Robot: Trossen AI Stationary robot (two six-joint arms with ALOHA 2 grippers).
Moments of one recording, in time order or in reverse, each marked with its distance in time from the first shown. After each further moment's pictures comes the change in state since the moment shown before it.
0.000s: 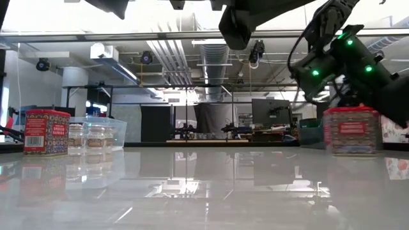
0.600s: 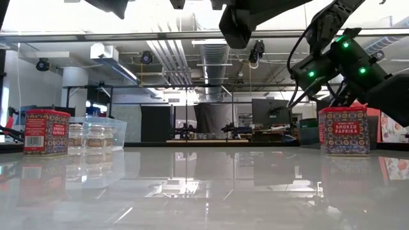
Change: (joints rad) left arm 0.000 0.000 0.000 0.005 -0.002 0.012; right arm -0.128 -0.047 -0.020 -0.012 -0.008 0.087
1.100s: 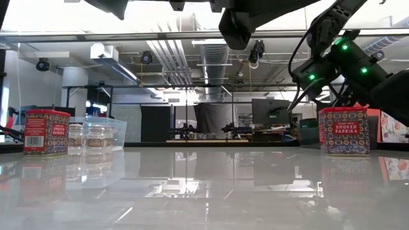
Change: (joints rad) left arm 0.000 0.001 0.000 -0.013 0.000 0.019; right arm -0.055 0.016 -0.011 -0.013 -0.011 -0.116
